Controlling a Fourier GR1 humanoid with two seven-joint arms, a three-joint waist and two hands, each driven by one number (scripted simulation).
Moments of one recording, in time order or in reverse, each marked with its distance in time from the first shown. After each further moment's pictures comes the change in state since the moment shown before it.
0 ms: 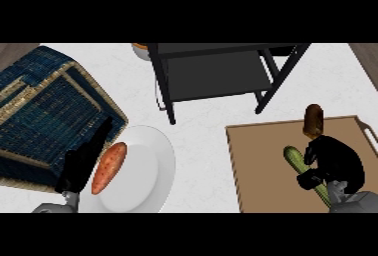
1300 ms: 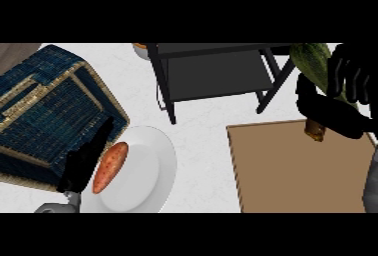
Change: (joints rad) left arm -0.002 -0.025 0.022 0.018 -0.024 -0.019 -0.028; right arm -0.547 0.130 -0.190 -0.422 0.059 0.153 0.068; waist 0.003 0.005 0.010
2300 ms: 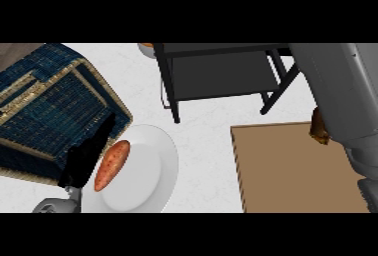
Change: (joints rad) left arm -0.029 -0.009 0.015 0.005 -0.012 -0.031 0.012; right arm -0.528 0.091 -0.125 1.035 0.115 -0.178 -0.339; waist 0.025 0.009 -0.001
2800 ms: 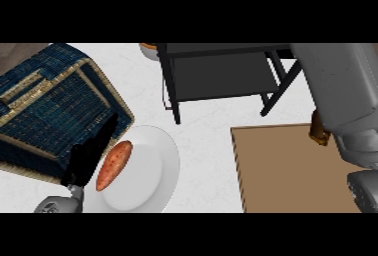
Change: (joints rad) left arm -0.013 -0.007 -0.001 0.020 -0.006 -0.008 0.015; right arm -0.069 0.047 -0.154 0.200 -0.105 -0.081 -0.104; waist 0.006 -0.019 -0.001
